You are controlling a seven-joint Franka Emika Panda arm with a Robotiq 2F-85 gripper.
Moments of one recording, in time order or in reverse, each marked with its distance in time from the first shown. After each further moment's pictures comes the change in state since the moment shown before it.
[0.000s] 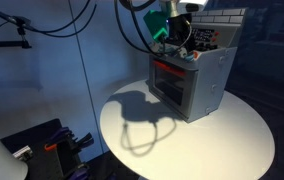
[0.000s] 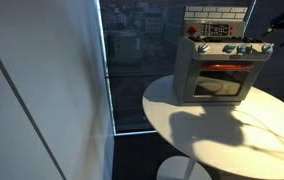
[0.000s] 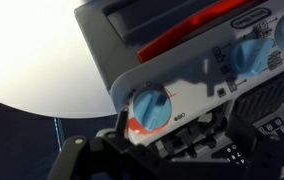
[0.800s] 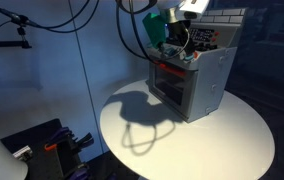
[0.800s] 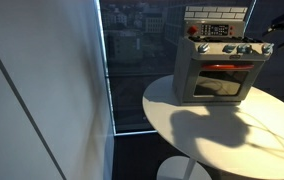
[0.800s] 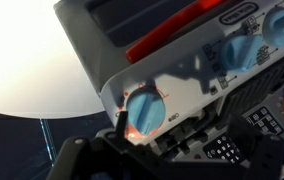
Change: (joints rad) arm 0.000 0.001 0.011 -0.015 0.262 0.031 -0.209
